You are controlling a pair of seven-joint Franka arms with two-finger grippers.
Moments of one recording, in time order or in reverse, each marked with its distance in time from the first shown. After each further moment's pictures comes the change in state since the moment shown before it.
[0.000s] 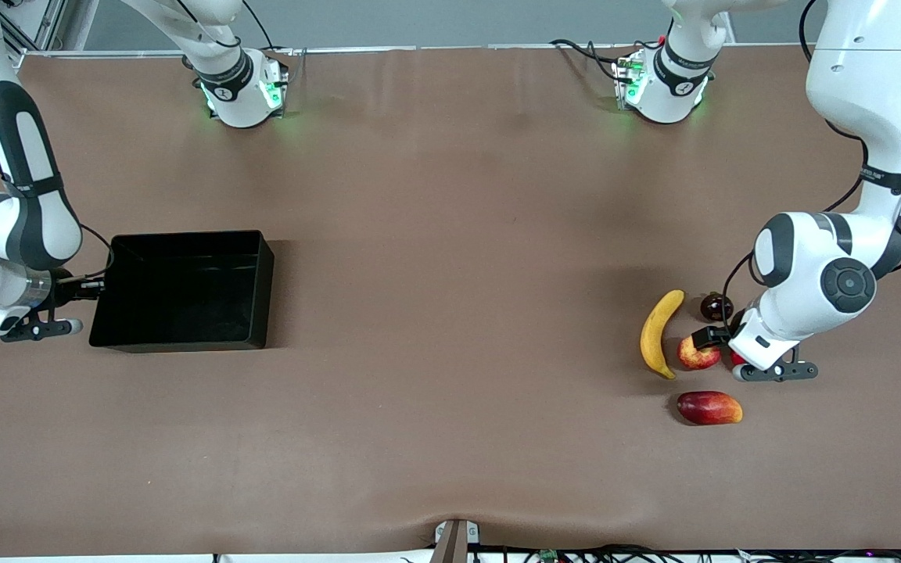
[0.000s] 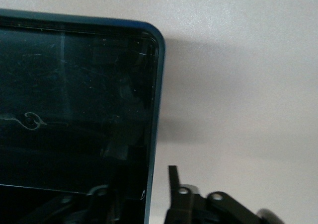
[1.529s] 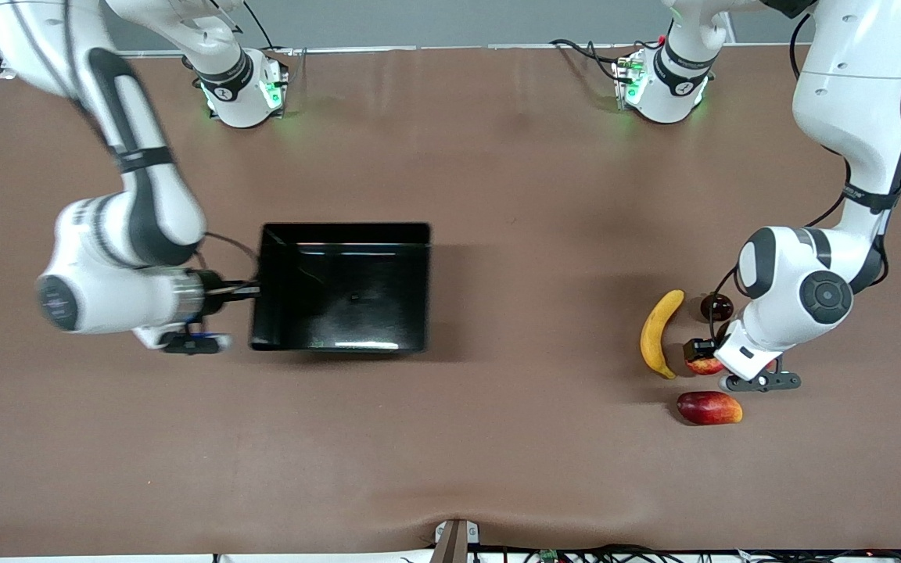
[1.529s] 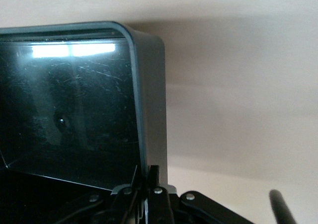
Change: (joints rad) left arm -0.010 0.044 -0.007 0.045 0.000 0.030 -0.009; right arm 0.515 0.003 0.033 0.207 0.410 -0.262 0.492
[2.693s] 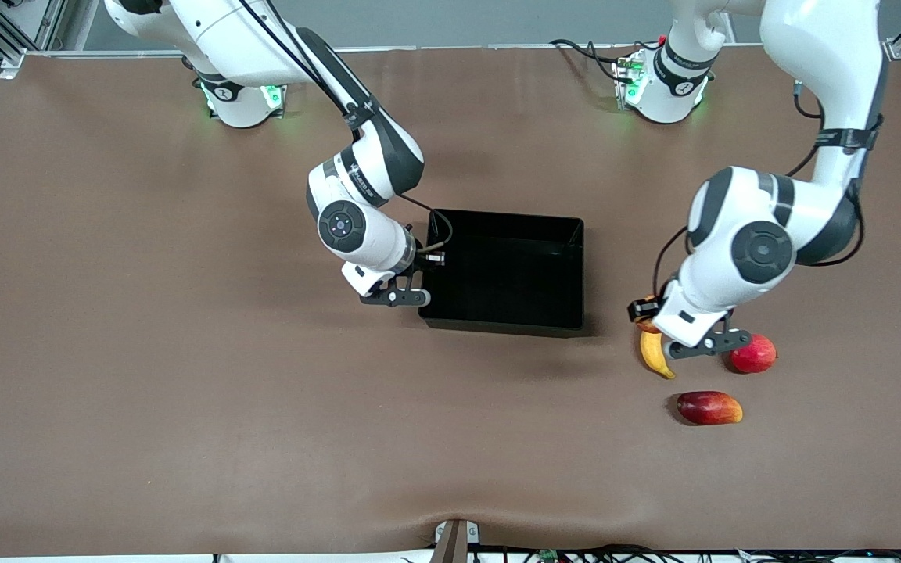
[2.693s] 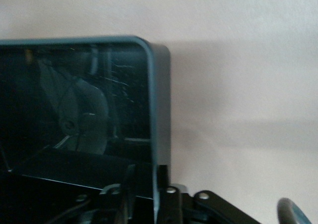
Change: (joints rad) left arm -0.220 -0.169 -0.032 0.035 0.000 -0.327 -0.413; right arm 0.440 0.139 -0.006 0.028 0.050 0.383 0.383
